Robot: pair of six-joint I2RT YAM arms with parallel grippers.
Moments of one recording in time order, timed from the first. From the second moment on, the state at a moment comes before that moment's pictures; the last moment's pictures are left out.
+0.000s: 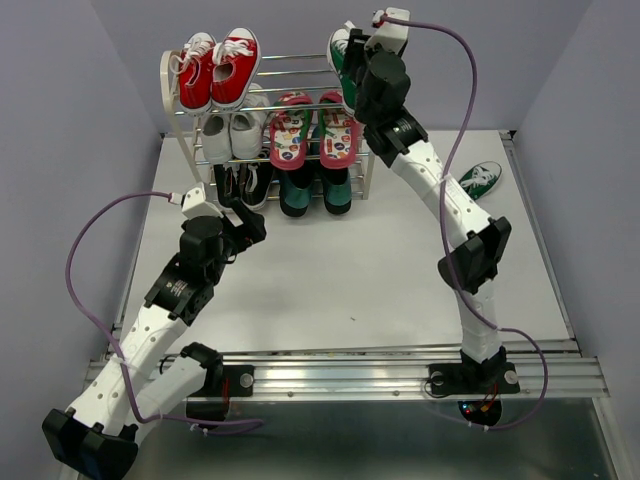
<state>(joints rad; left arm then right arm) -0.44 0.76 0.75 -0.34 -0.31 -0.65 0.60 2.13 2.39 0.05 0.68 -0.03</state>
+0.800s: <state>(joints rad) -0.44 0.70 0.75 -0.36 -0.30 -0.65 0.39 1.25 1.44 -0.32 0.70 0.31</state>
